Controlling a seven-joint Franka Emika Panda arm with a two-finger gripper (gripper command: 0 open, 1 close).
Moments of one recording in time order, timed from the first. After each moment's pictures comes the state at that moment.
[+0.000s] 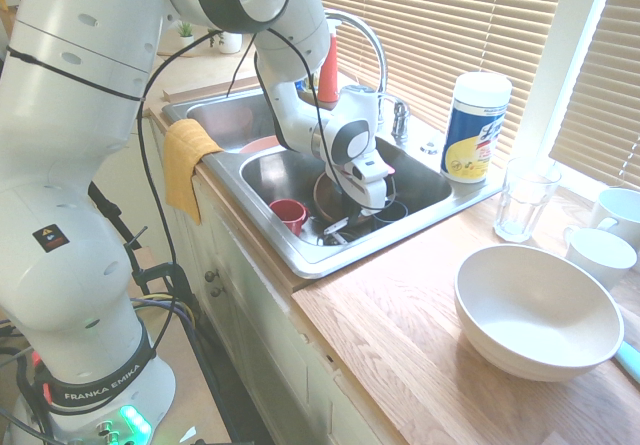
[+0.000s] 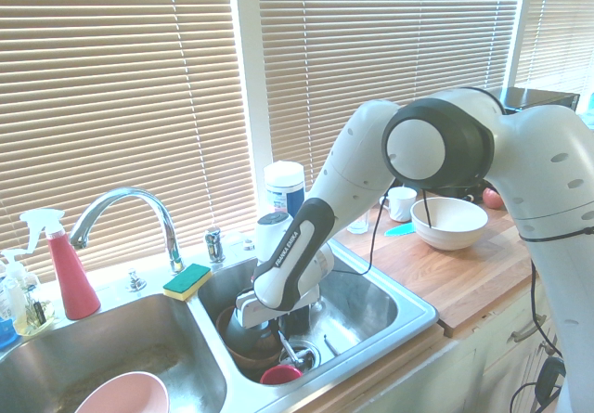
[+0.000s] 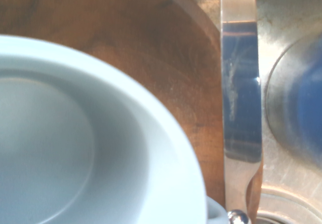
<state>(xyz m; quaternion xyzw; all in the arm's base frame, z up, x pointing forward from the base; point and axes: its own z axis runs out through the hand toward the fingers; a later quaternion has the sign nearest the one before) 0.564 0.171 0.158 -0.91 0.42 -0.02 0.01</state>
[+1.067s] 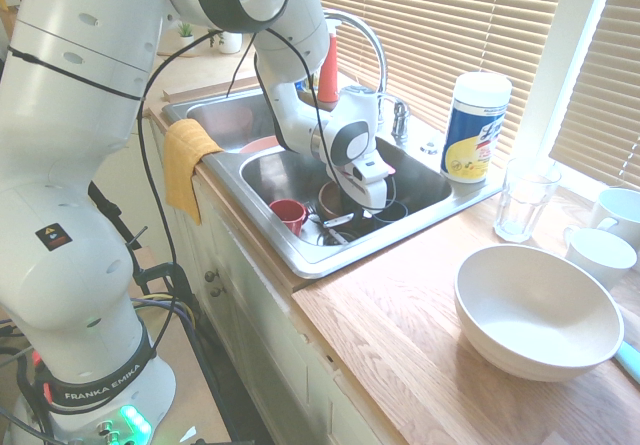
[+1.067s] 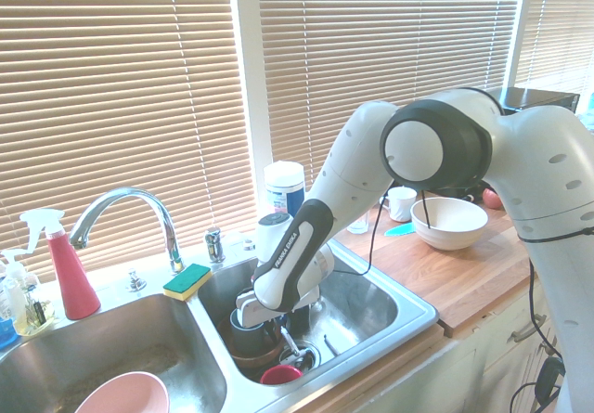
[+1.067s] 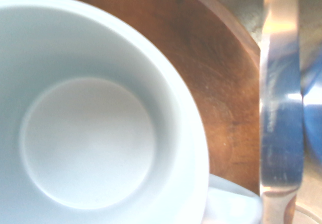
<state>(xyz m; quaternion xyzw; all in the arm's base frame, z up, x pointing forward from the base) 0.564 0.171 0.160 -0.91 0.42 -0.03 0.01</state>
